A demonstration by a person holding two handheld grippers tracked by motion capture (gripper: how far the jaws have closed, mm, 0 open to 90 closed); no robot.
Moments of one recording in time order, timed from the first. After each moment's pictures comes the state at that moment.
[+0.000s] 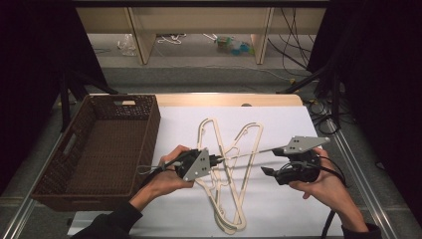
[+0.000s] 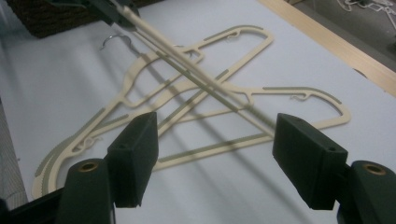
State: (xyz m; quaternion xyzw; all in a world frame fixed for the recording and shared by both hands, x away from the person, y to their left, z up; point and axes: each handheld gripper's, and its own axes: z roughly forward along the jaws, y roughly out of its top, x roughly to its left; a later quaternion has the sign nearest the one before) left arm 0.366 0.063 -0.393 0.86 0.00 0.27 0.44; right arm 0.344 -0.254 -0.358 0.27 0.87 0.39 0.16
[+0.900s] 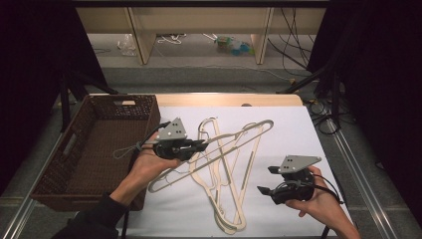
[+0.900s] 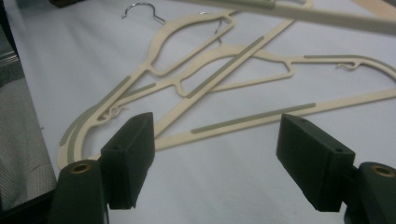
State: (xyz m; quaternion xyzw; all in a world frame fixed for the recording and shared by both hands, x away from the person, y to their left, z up) left arm 0.374 0.108 -0.343 0.82 0.21 0.12 0.52; right arm 0.321 -0.247 -0.397 0.26 0.88 0.37 0.13
